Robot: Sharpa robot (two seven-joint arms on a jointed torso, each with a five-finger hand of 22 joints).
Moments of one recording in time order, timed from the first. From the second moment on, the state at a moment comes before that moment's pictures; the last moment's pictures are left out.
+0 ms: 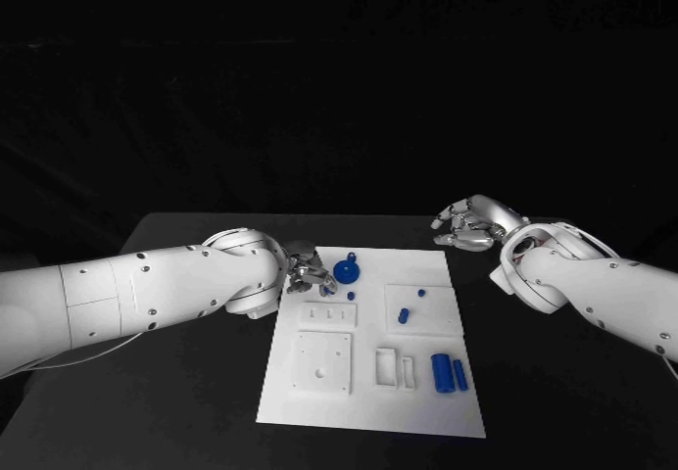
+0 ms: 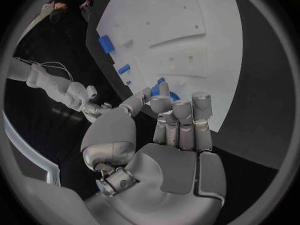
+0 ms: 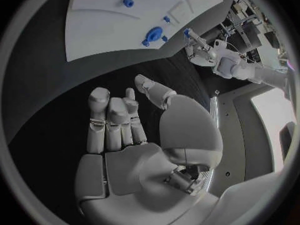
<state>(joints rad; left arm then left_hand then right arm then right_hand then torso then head) 1.40 -0.69 -0.24 1.42 -1.03 -0.10 -0.43 0.81 0.00 0.65 -0.20 0.29 1.13 0.02 0.42 0.52 1.39 -0.12 1.07 0.70 1.17 -0.17 1.43 0.53 0.06 0.99 -0.15 1.07 1.31 1.26 -0.72 -0.02 1.23 -1.16 -0.41 -0.01 1.09 -0.19 0.75 -0.24 0.09 0.94 0.11 0.32 0.45 1.05 0.01 1.18 1.06 1.28 -0.10 1.24 0.97 0.22 1.24 -0.05 0.97 1.31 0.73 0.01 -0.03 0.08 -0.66</state>
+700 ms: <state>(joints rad) 1.35 -0.67 -0.24 1.40 -1.09 -0.10 -0.44 0.80 0.01 0.65 -0.20 0.30 1.13 0.02 0.43 0.52 1.39 -0.12 1.08 0.70 1.17 -0.17 1.44 0.54 0.06 1.00 -0.15 1.07 1.31 1.26 -0.71 -0.02 1.23 -1.16 -0.42 -0.01 1.09 -0.19 0.74 -0.24 0.10 0.94 0.11 0.32 0.45 1.05 0.01 1.19 1.06 1.28 -0.10 1.24 0.98 0.22 1.24 -0.05 0.97 1.31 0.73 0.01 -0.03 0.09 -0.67</state>
